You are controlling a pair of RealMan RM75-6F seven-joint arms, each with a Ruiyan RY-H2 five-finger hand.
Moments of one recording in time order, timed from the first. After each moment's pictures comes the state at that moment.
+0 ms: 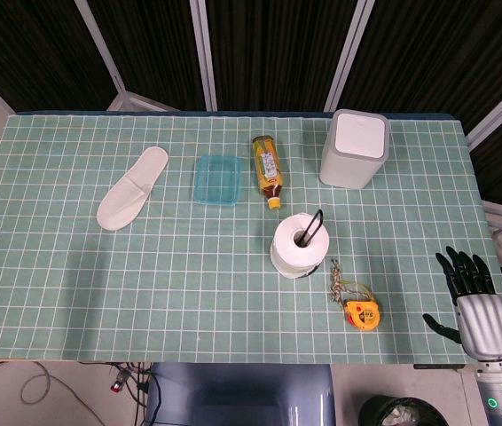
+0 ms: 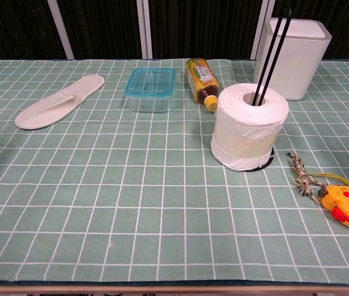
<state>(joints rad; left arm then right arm) -0.04 -1.07 -0.08 -1.58 1.45 1.54 0.01 0.08 -1.24 0.06 -1.52 -1.62 1.59 -0.01</state>
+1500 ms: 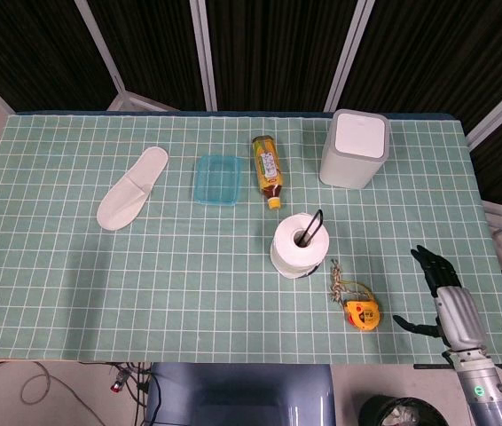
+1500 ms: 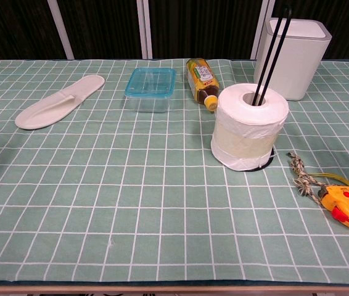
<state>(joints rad) -0.03 -1.07 -0.08 -1.59 1.46 1.56 0.01 0.17 -1.18 0.07 -1.71 -1.53 1.37 0.28</state>
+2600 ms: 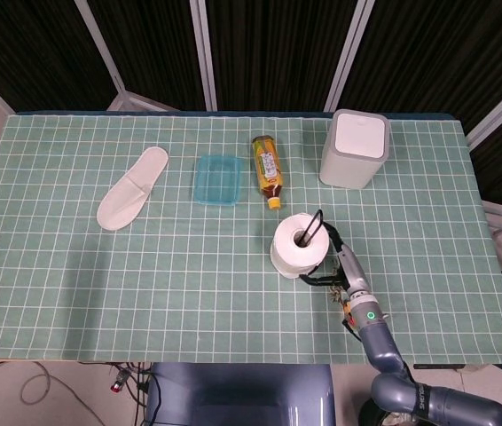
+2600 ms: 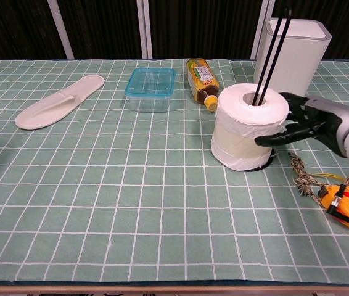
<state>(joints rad) -0.04 -1.07 -0.08 -1.59 1.45 1.55 0.02 0.53 -1.63 0.29 -1.56 -0.91 1.01 0.30</state>
